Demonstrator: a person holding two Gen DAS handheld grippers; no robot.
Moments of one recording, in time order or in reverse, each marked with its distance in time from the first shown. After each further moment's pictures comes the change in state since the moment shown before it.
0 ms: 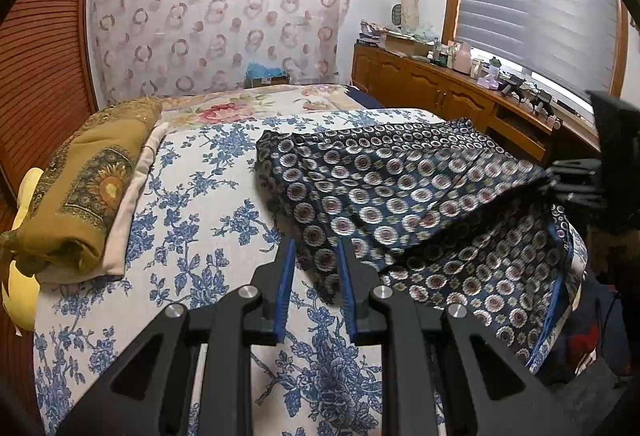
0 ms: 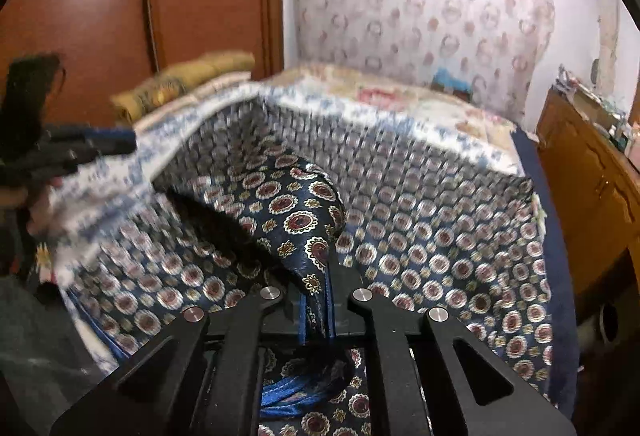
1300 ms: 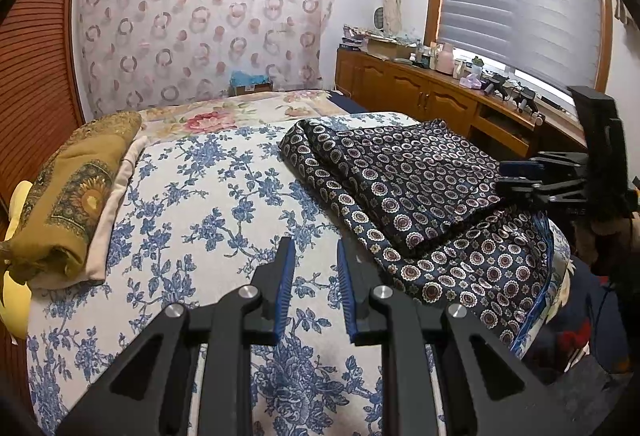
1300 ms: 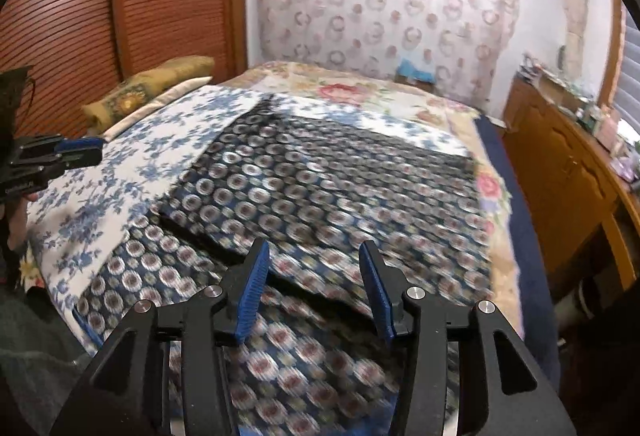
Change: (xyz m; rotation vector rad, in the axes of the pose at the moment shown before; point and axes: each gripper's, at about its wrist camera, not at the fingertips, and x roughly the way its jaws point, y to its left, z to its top) left arm -0.006 -0.023 -0.001 0.034 -0.019 -0.044; right arm -0.002 -0.011 -0.006 0.030 0.076 -0.073
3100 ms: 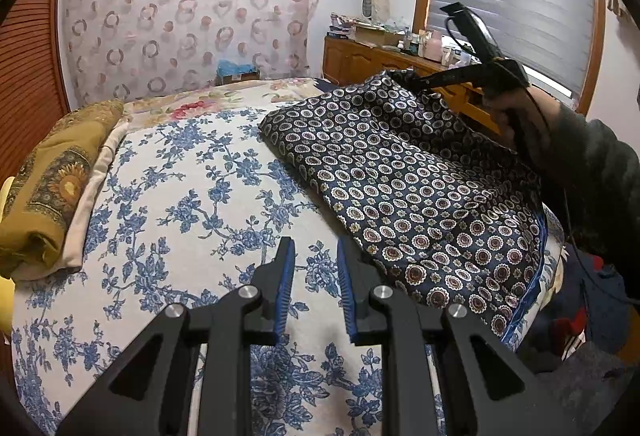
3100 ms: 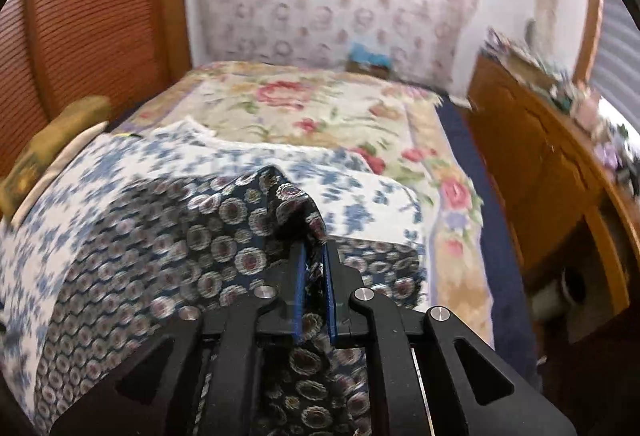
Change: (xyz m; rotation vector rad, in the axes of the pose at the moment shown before) left arm 0.007 -0.012 -0.010 0.018 0.044 -0.043; right arm 0.089 -0.135 0.102 0.156 0.062 -0.172
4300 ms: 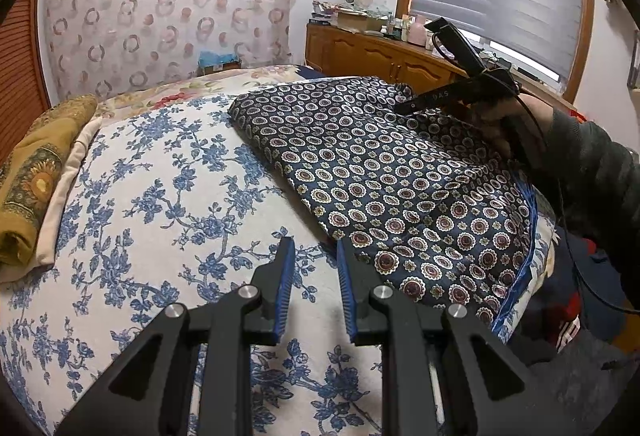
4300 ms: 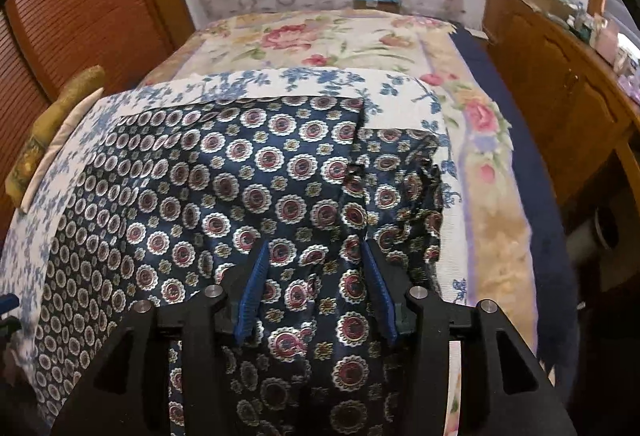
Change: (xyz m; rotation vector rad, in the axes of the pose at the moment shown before) left arm 0.014 -0.019 -0.006 0.036 0.048 -0.051; right arm 0.018 -0.010 -0.056 0.043 0.164 0.135
